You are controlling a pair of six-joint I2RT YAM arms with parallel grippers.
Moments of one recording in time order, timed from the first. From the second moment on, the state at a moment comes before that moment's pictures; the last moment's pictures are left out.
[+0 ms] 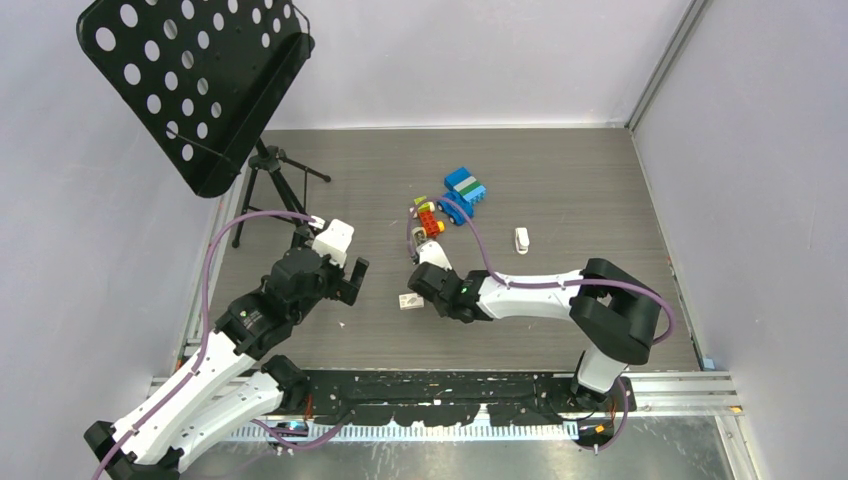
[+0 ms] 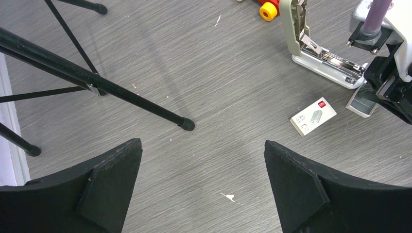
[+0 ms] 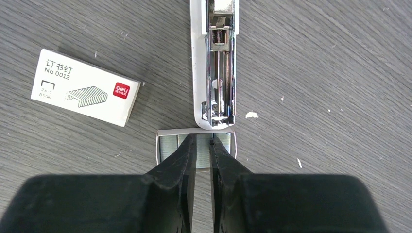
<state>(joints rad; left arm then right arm) -0.69 0.65 0.72 -0.56 -0.32 0.03 1.09 1.68 0.93 -0.31 0.47 0.41</state>
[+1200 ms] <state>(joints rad) -0.69 0.65 0.72 -0.56 -0.31 0.03 0.94 1.39 0.78 -0.27 0.35 0.40</state>
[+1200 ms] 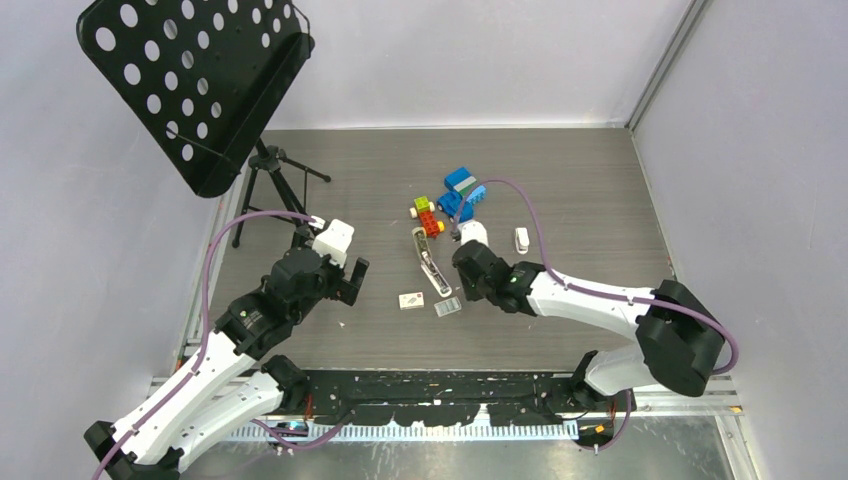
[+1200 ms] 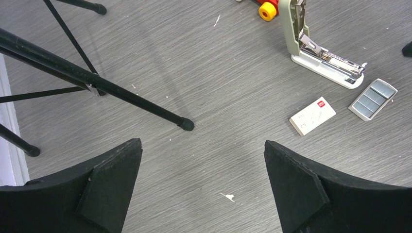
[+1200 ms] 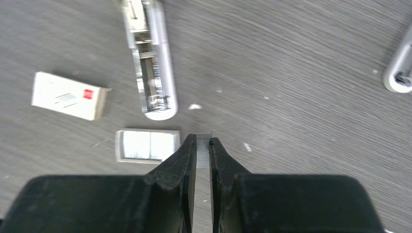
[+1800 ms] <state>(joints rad) -0.69 0.66 0.72 -0.56 -0.31 0.03 0.84 1.42 0.71 -0.30 0.32 0.45</state>
